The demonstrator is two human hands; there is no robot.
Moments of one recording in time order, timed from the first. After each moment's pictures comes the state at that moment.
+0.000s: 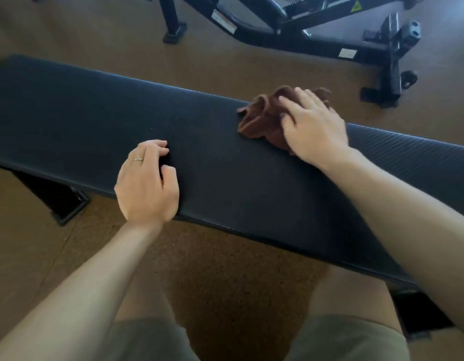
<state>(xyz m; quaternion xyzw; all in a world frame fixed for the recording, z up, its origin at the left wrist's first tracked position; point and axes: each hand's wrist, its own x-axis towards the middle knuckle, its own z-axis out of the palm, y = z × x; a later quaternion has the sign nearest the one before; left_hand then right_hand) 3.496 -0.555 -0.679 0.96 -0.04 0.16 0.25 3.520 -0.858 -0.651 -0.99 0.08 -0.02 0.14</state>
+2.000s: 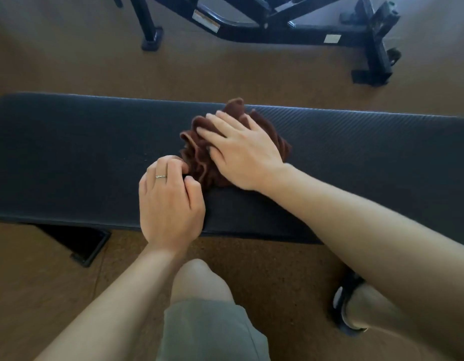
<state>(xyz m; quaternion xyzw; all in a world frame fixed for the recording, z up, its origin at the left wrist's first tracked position) 3.557 -0.468 -0.669 0.95 -0.16 0.11 0.25 3.581 -0.652 -0.653 -0.99 -0.06 -0.01 0.09</state>
